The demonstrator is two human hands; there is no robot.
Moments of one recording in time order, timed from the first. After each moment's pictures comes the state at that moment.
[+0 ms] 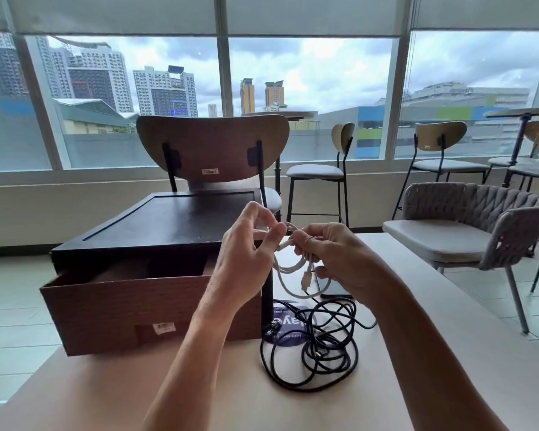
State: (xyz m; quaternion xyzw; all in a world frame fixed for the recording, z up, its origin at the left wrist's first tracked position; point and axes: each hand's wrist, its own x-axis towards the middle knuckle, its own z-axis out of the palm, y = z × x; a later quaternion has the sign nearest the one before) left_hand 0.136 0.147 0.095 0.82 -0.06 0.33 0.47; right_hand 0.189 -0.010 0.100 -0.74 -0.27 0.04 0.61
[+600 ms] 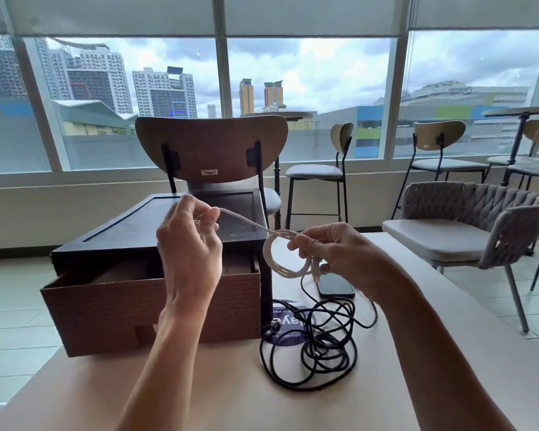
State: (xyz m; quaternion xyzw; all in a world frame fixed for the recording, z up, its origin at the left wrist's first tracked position) left_hand 0.134 0.189 0.096 0.74 0.03 0.61 0.30; right_hand 0.189 -0.023 0.105 -0.77 -0.29 0.04 0.57
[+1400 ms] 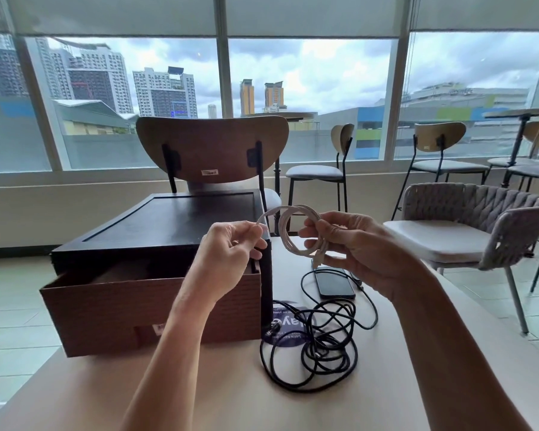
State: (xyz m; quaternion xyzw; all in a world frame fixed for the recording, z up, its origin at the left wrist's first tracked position) left_hand 0.131 0.173 0.098 0.82 -0.03 0.26 0.50; right_hand 0.193 -0.041 0.111 -0.63 -0.27 0.12 0.72
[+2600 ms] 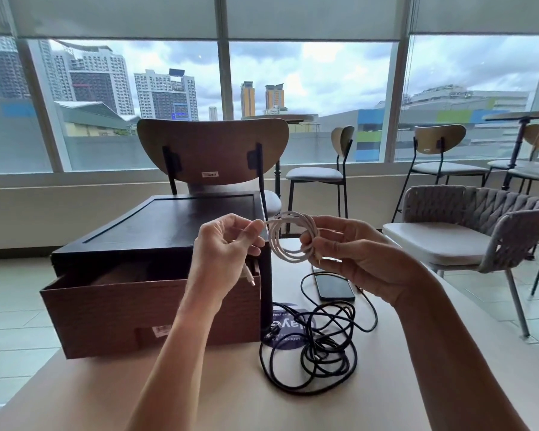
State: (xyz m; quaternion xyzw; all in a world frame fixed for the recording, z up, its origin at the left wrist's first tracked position) left_hand 0.131 0.165 0.098 0.76 -0.01 0.33 0.57; right_hand 0.196 -0.046 0.107 -0.56 -0.35 0.20 0.73
